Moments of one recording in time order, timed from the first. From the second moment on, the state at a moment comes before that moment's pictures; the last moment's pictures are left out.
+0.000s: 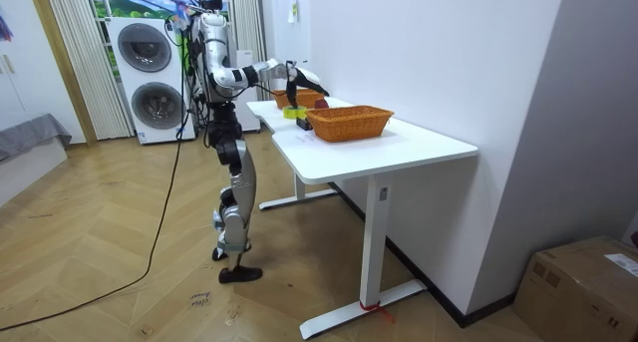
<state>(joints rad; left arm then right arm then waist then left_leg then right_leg) 0.15 0.28 0.10 1.24 -0.32 -0.03 -0.15 0.08 -0.38 0.07 -0.39 -0.63 0.09 0.58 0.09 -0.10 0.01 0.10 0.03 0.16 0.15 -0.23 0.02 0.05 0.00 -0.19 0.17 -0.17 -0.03</state>
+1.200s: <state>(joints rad) 0.14 0.28 0.07 1.23 -0.32 -0.01 -0.17 0.14 -0.39 0.10 -0.31 -0.74 0.11 0.64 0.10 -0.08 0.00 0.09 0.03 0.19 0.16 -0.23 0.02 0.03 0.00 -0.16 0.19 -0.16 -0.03</state>
